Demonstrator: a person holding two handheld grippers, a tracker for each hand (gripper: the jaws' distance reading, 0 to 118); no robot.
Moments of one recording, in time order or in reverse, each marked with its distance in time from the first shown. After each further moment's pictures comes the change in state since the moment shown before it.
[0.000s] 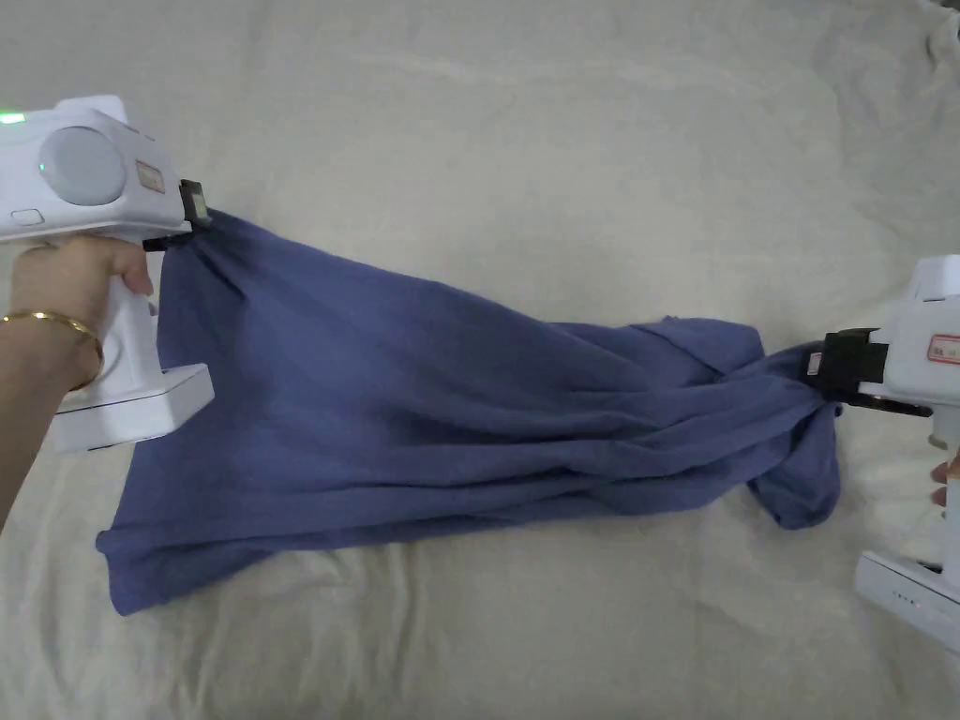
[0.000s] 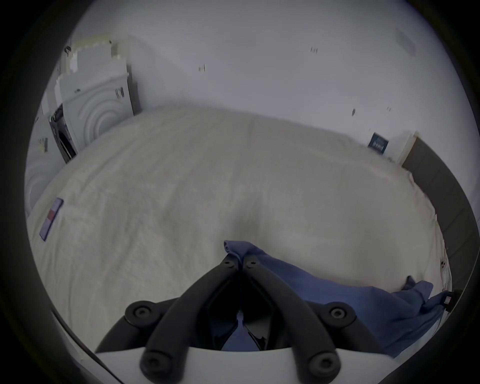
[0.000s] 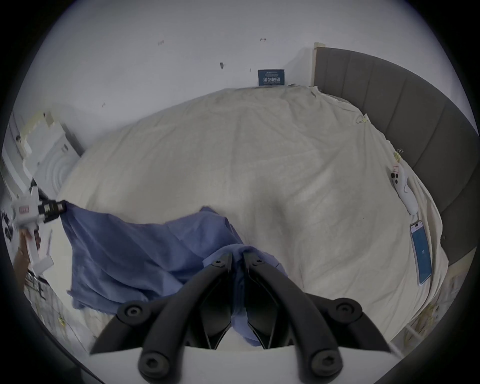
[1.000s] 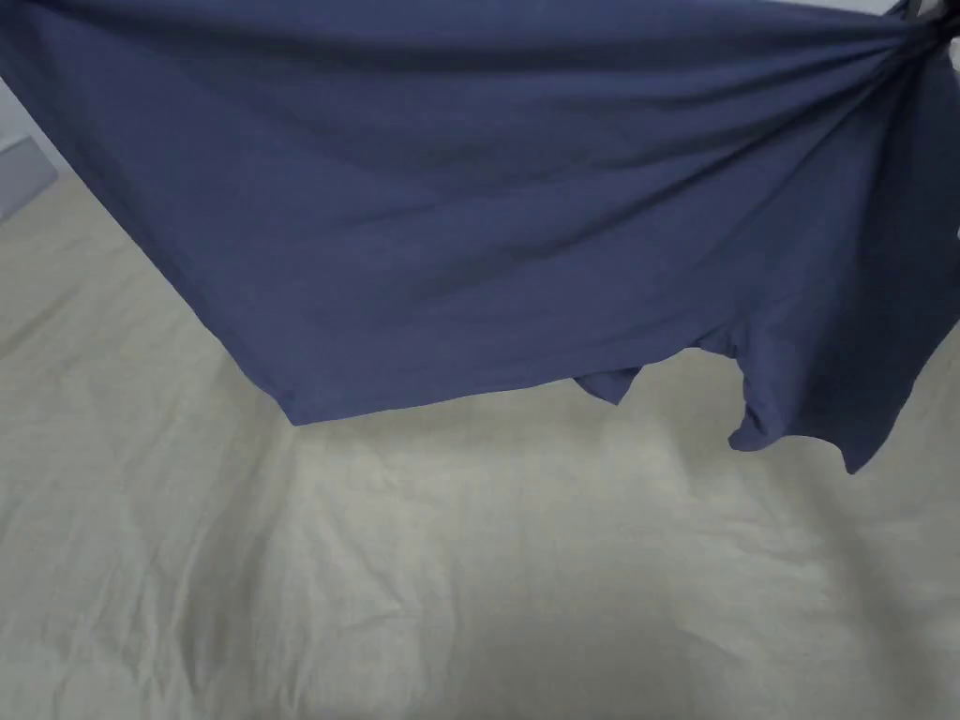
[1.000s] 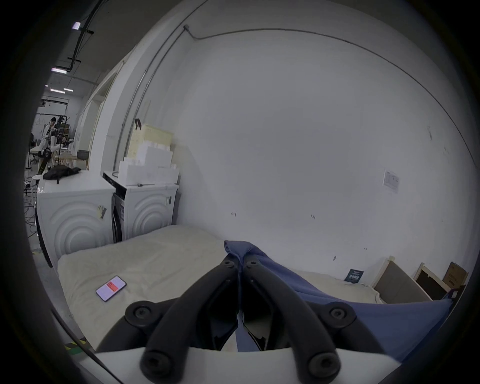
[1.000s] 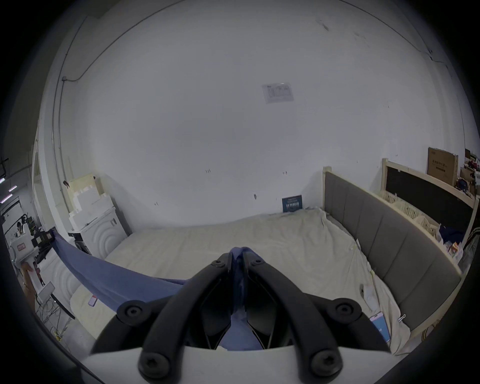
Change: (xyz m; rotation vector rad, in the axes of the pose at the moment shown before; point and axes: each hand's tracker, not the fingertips) left arm -0.091 0.125 0.367 0.644 0.028 0.220; right arm -0.043 0.135 0.316 0.564 0.151 0.077
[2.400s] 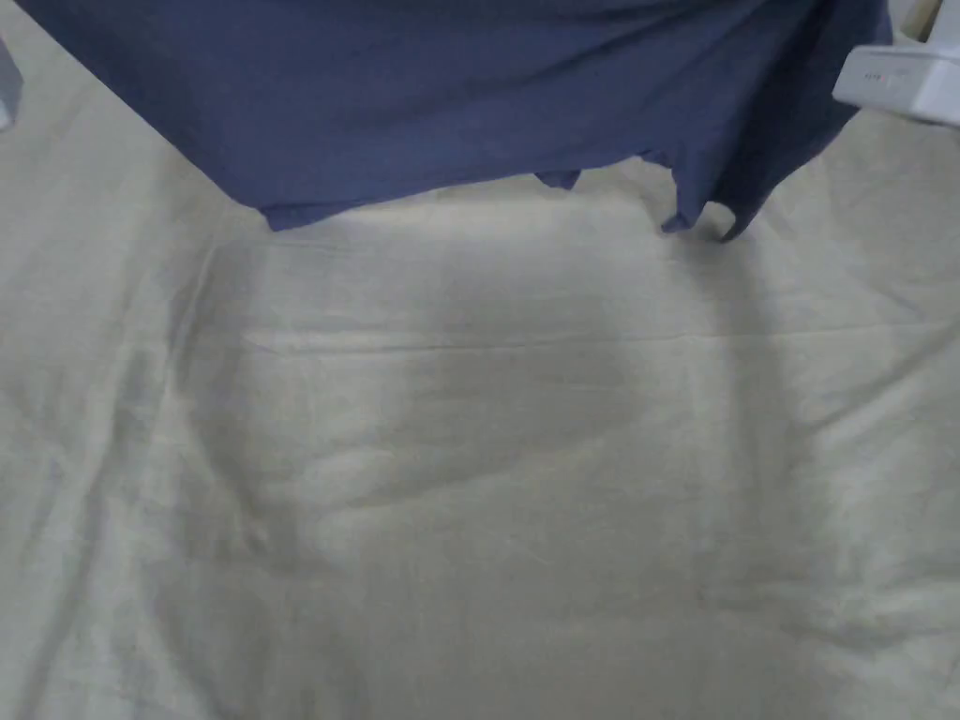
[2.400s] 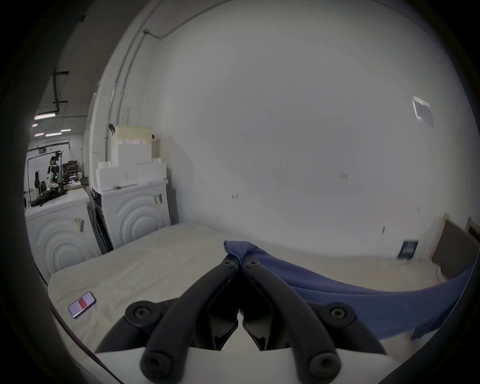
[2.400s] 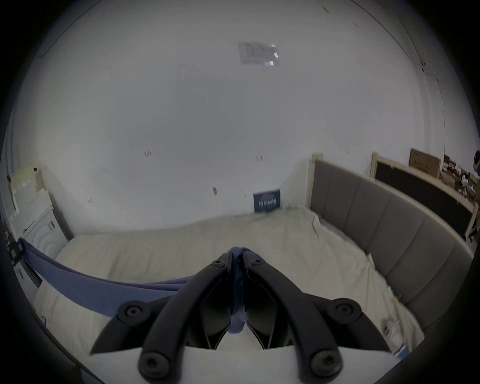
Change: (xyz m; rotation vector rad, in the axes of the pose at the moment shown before) left arm 0.145 -0.185 -0.349 -0.128 0.165 -0.259; right arm 0.061 -0.042 -0.384 -0.111 -0.268 -0.017
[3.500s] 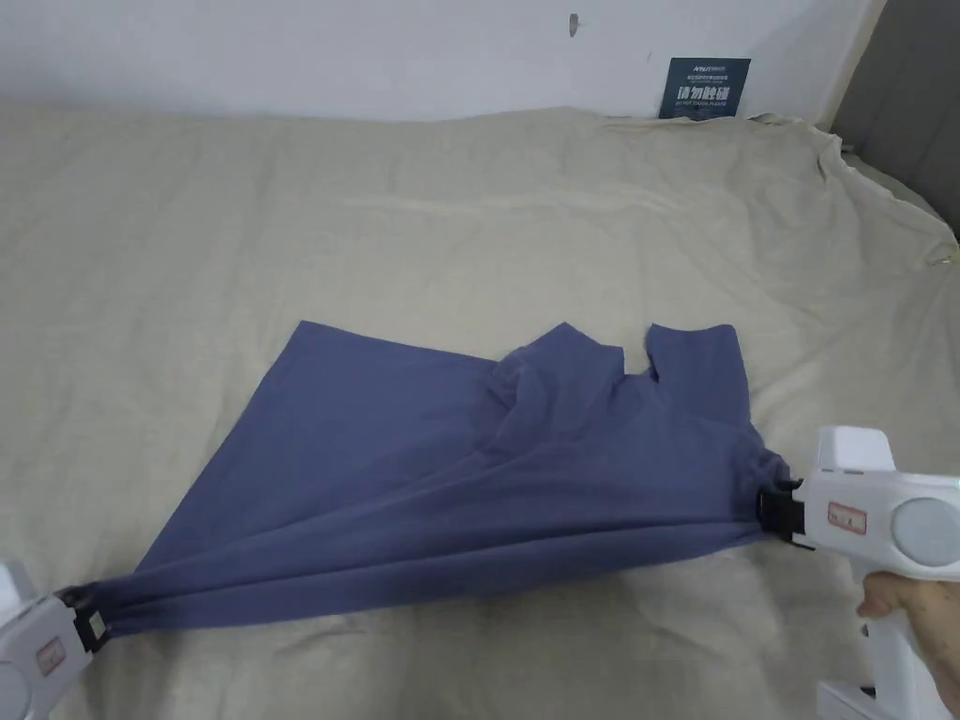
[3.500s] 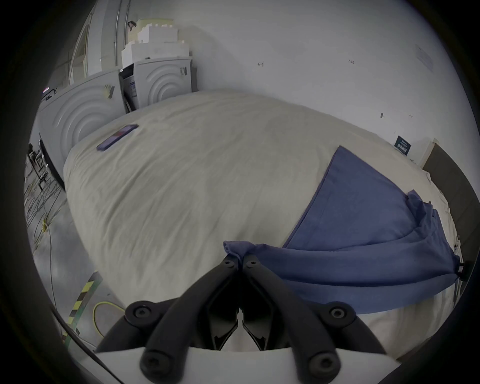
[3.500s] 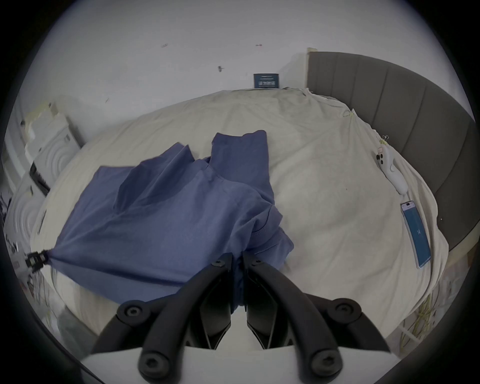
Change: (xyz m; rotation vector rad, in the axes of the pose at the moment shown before) left arm -0.216 -0.332 0.275 -0.553 -0.039 0.071; right arm 0.090 -0.346 0.218 -0.420 0.093 0.142
